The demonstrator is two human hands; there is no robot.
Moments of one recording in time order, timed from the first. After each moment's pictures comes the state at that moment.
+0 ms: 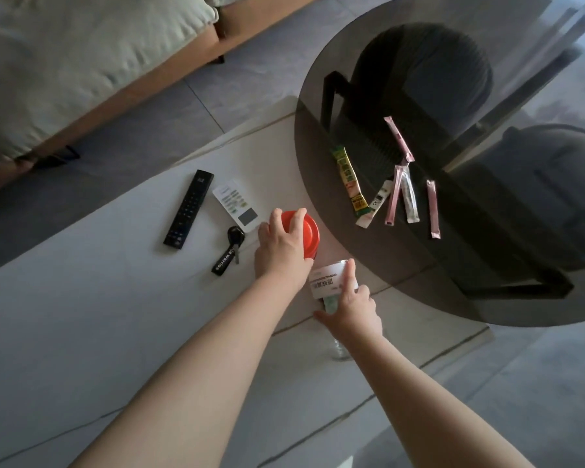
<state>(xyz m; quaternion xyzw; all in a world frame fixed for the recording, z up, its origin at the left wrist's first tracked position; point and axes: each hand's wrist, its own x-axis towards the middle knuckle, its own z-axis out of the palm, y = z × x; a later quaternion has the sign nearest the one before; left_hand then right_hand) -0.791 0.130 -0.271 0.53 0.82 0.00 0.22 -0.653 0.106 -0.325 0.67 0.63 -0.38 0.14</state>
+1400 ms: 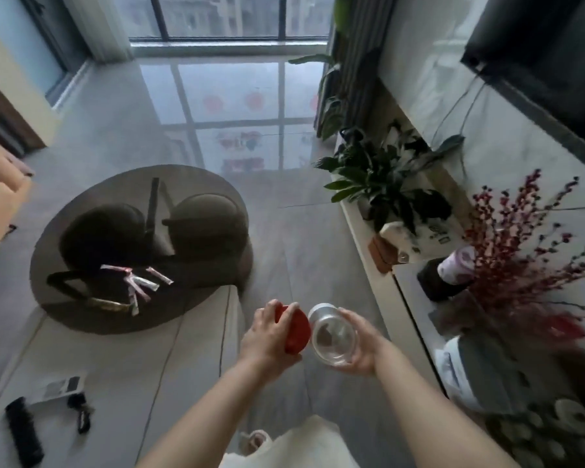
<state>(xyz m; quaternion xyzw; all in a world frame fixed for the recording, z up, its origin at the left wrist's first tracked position) -0.530 -0.150 -0.007 0.91 0.33 -0.06 0.22 -0.370 -0.269 0.013 0.59 -0.22 -0.63 -0.47</state>
